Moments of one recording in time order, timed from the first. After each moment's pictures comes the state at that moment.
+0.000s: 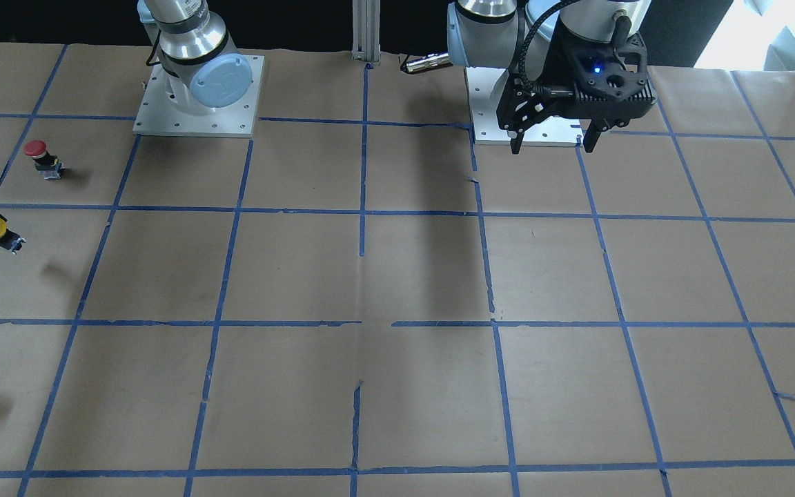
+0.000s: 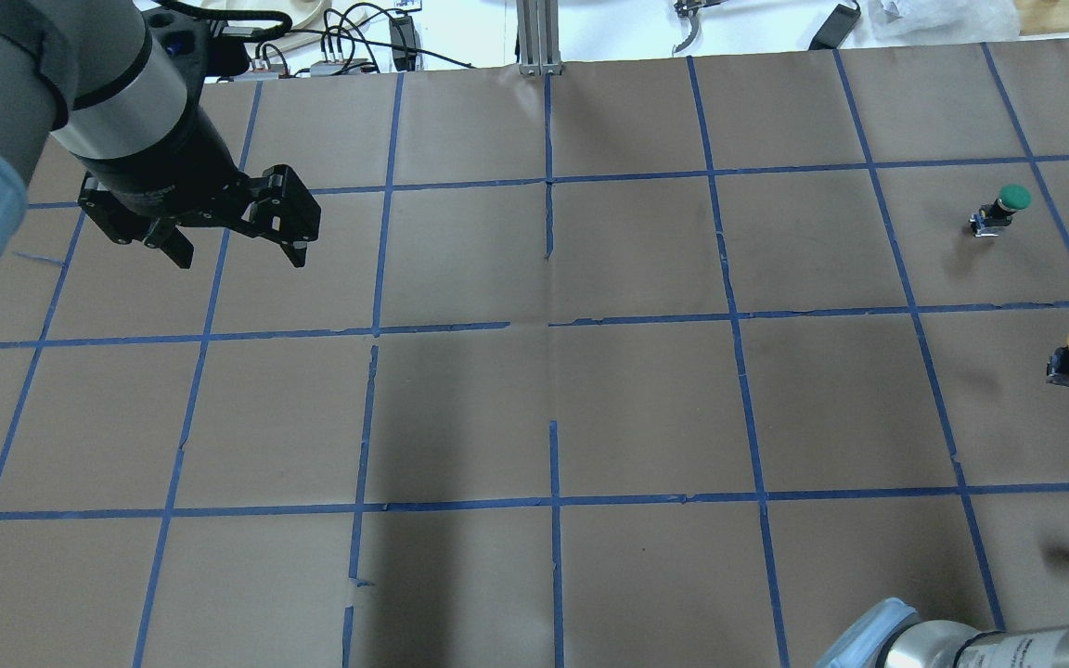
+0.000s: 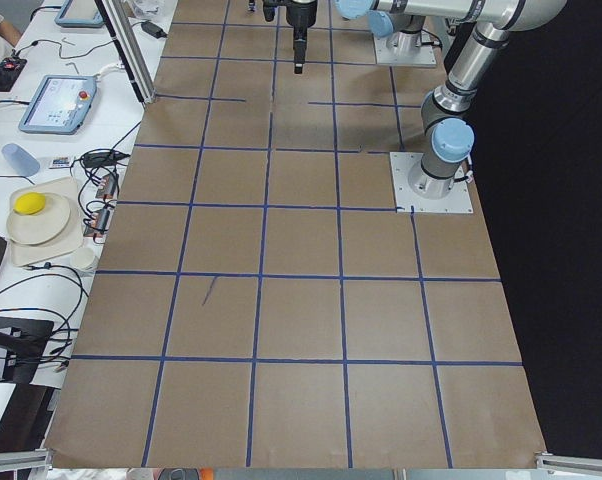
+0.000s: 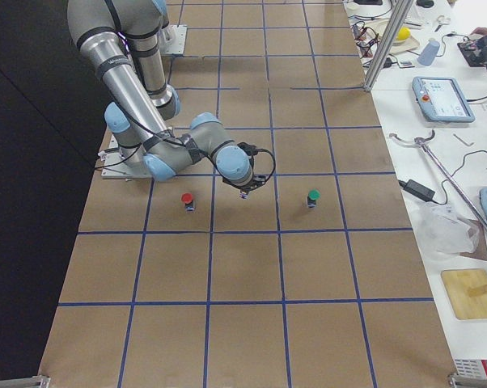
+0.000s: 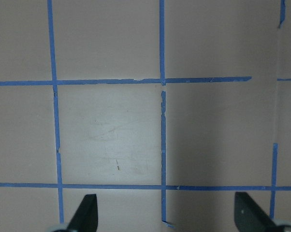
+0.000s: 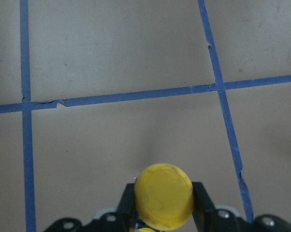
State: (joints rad) left arm -1.61 -1.48 -1.62 -1.58 1.64 -0.04; right arm 0.64 -1.40 1.96 -1.91 -1.23 -2.43
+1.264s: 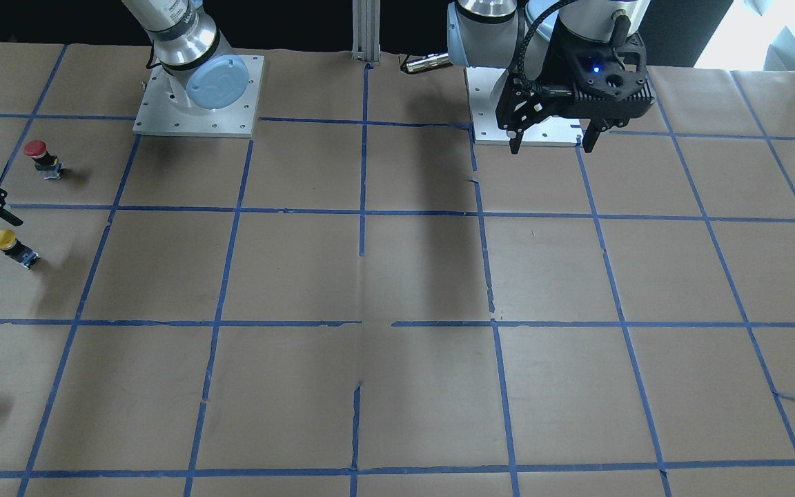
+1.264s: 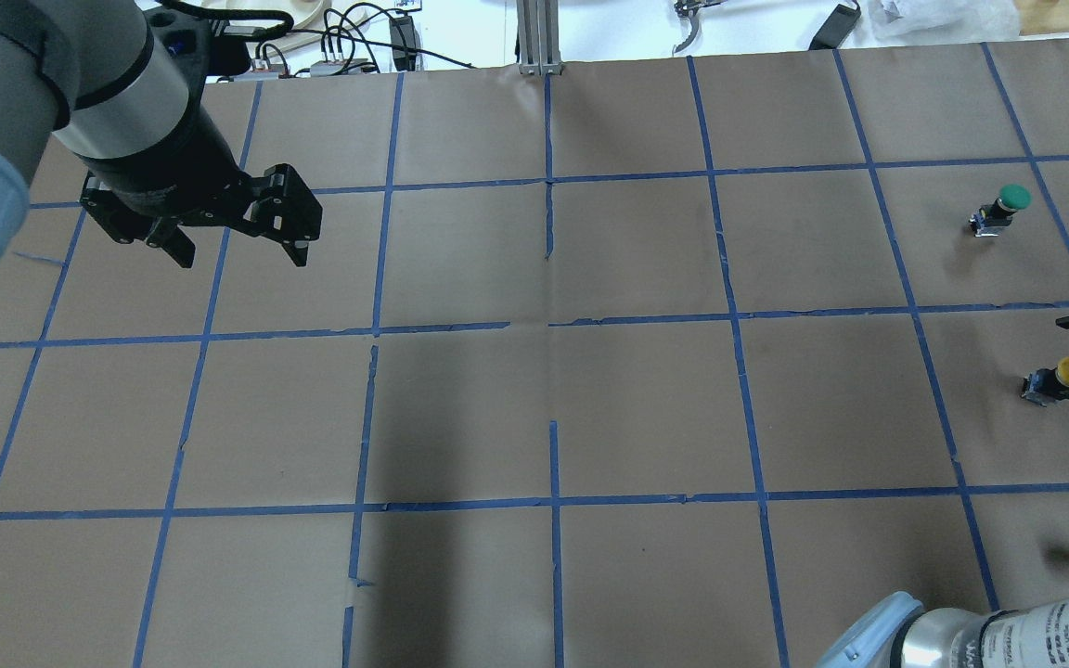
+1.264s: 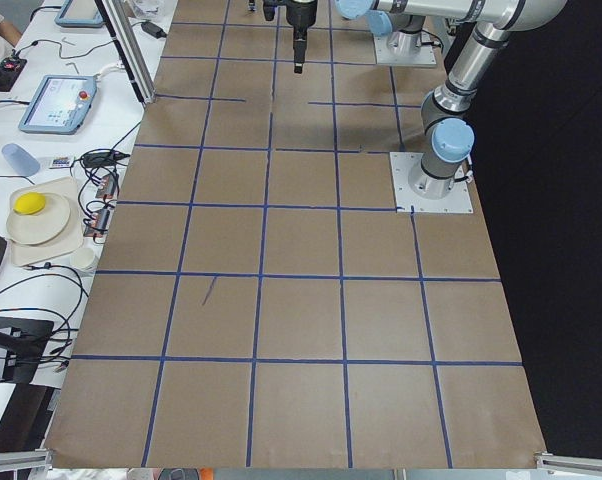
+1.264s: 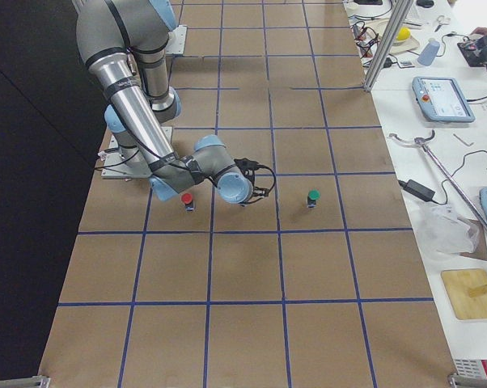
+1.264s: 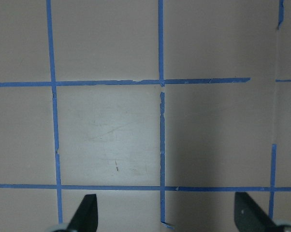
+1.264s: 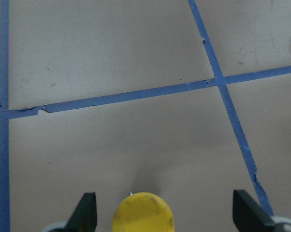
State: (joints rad) left arm -1.62 -1.48 -1.62 -1.58 1.63 -0.04; right arm 0.61 -1.30 1.95 -1.91 -1.16 -2.41
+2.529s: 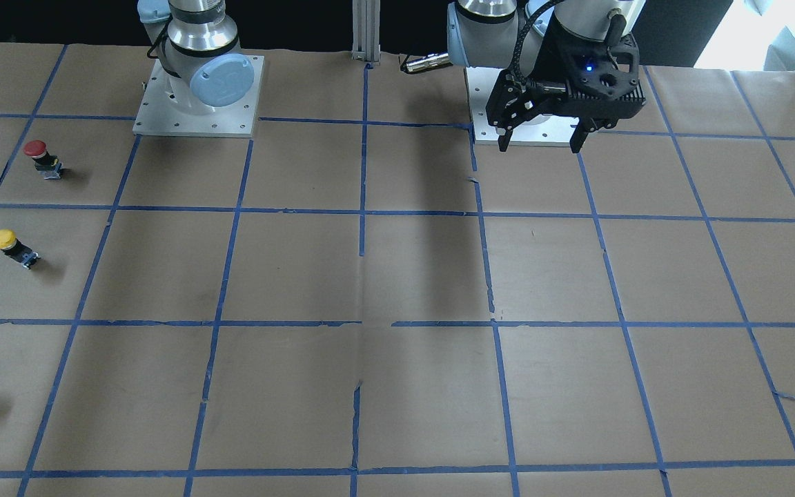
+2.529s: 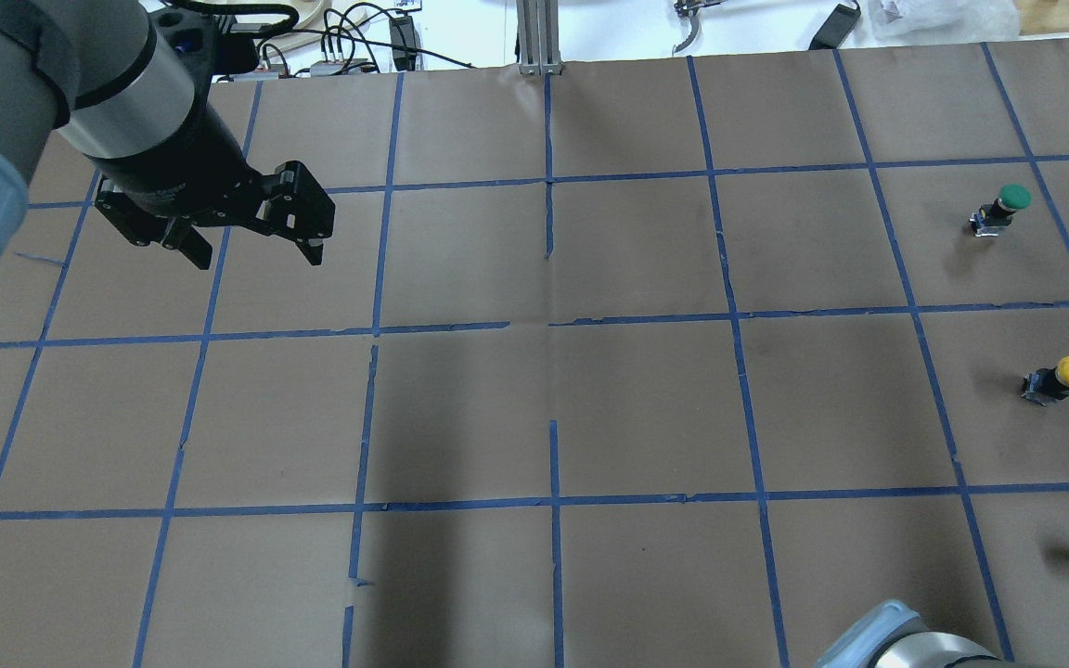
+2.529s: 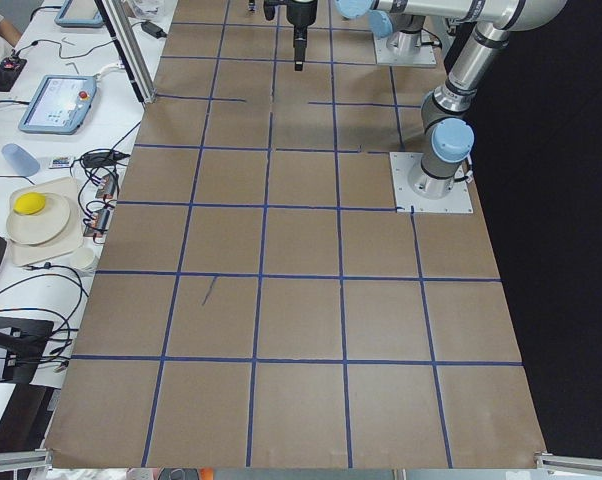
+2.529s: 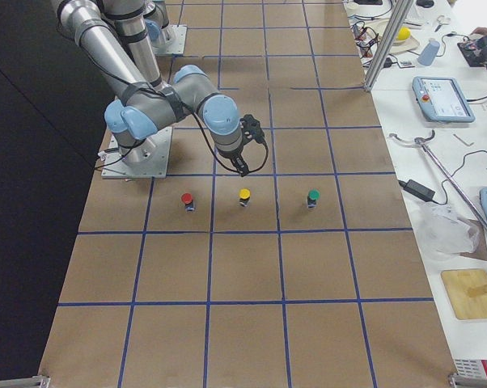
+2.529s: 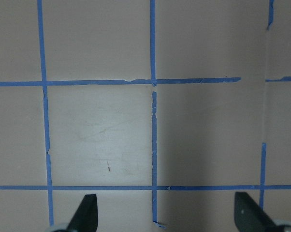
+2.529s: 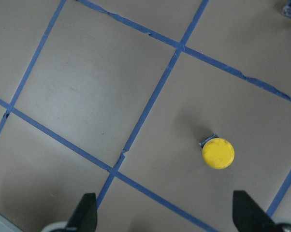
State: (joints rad) left arm -1.62 -1.47 -1.62 -1.58 1.58 -0.04; right arm 0.67 -1.68 1.89 -1.62 -1.37 -1.30
